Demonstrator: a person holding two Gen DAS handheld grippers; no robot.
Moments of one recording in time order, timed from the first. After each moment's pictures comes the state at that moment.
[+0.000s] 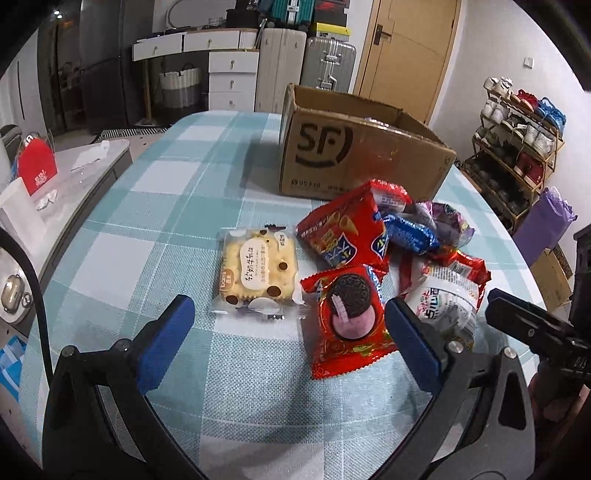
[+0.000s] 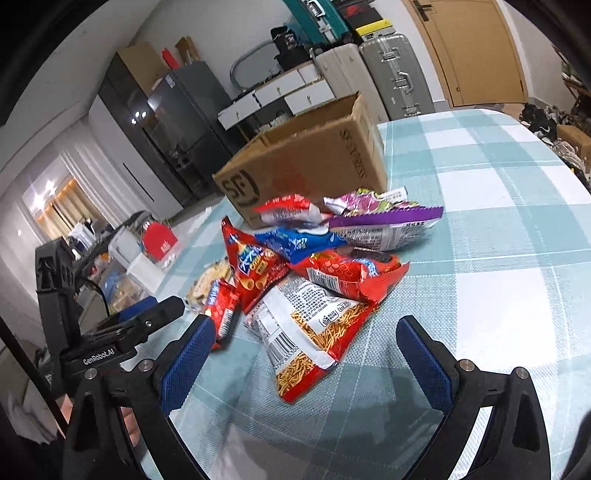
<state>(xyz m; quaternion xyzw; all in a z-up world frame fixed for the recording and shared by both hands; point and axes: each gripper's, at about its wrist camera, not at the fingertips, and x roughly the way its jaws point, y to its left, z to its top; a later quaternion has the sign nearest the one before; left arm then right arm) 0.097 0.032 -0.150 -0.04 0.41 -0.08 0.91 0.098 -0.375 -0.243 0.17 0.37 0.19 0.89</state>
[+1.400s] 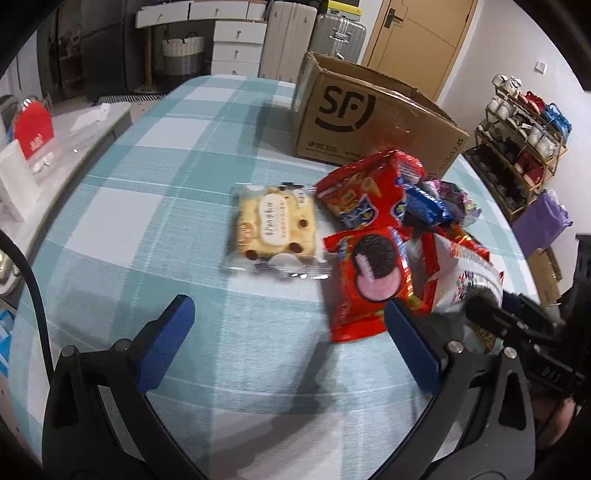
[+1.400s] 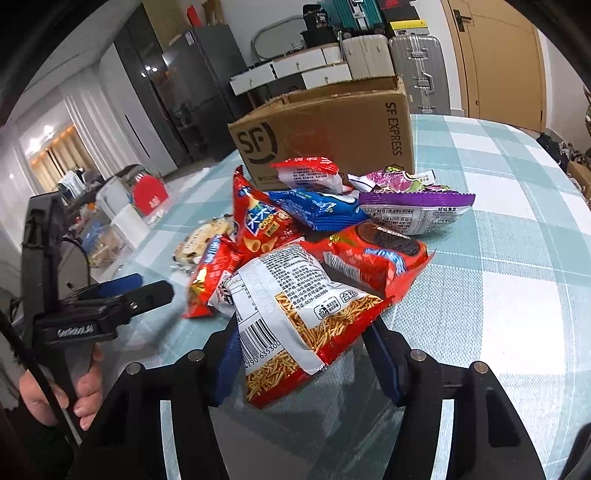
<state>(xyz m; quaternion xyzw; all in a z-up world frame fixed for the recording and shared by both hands) 0.090 0.052 -0.166 -0.08 0.46 -0.09 0.88 0.093 -0.344 -0.254 0.09 0.39 0.19 0.90</state>
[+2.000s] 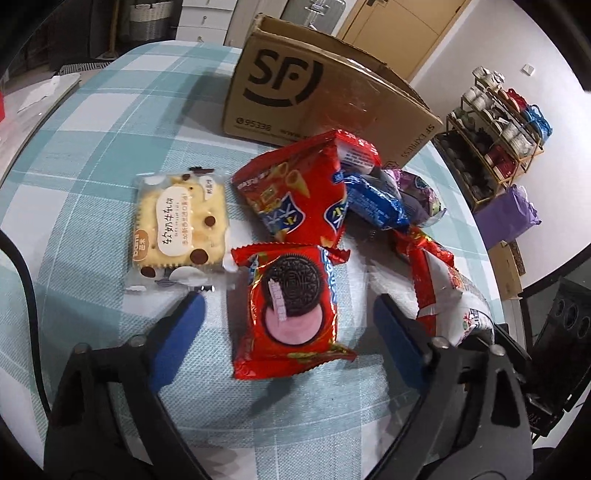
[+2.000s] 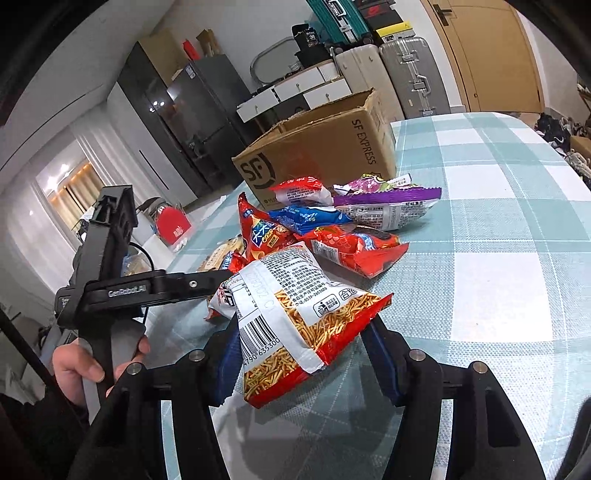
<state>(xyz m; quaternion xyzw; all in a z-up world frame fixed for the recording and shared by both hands) 0.131 0.007 -0.175 -0.12 0.50 -0.16 0.84 0.069 -0.385 -0.251 0.16 0.36 0.22 0.89</state>
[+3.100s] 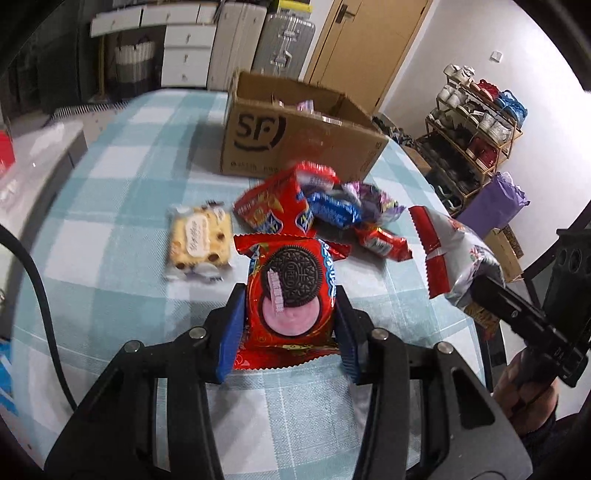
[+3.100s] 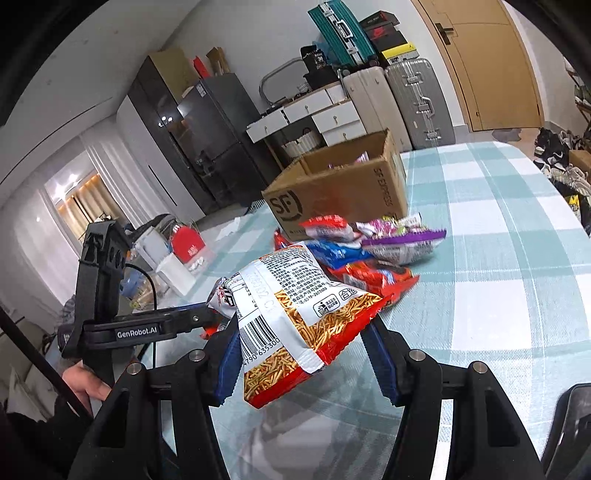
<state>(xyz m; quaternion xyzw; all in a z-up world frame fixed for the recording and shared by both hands) 0.060 0.033 -0.111 -0.07 0.44 -0.18 0.88 0.043 -0.381 -0.198 0.17 0.31 0.22 0.91</state>
